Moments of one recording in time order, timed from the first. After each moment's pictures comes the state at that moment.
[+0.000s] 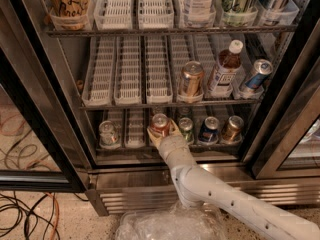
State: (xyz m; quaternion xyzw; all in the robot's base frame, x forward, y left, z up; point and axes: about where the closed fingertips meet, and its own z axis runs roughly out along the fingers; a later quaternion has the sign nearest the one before) arm 0.646 -0.019 0.650 -0.19 0.71 0.04 0.68
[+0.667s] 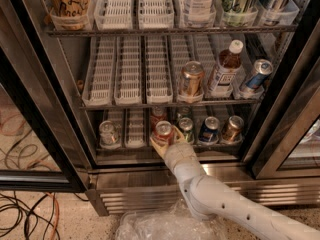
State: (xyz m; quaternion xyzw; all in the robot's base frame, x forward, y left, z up) arm 0.606 -0.028 0.656 -0.20 0.72 0.05 0.66
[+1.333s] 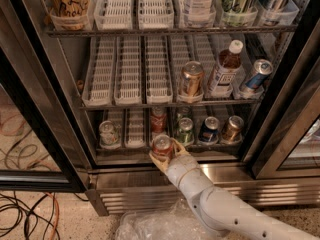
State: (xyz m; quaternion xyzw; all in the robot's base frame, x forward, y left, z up) arm 0.555 -0.027 0.648 -0.26 0.72 0.07 0.64
